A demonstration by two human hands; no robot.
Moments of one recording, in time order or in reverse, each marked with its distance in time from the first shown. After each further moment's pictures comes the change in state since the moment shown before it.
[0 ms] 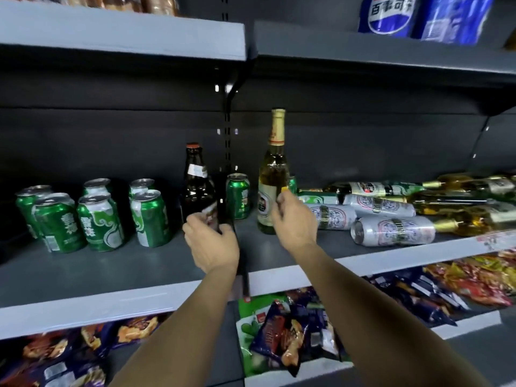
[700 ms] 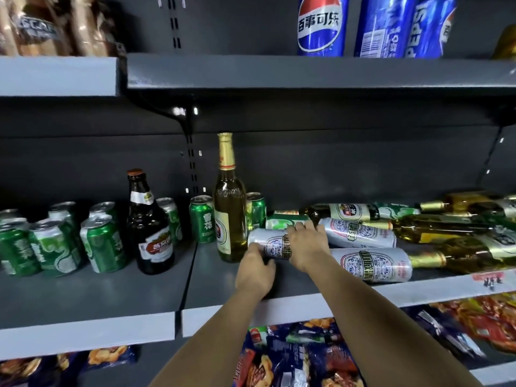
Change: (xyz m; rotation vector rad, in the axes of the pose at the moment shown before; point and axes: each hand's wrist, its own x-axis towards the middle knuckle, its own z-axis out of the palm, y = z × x) left_hand -0.078 0.050 0.137 0.217 -0.635 0.059; right_hand 0.060 0.146 -0.021 -0.611 -0.467 -0.203
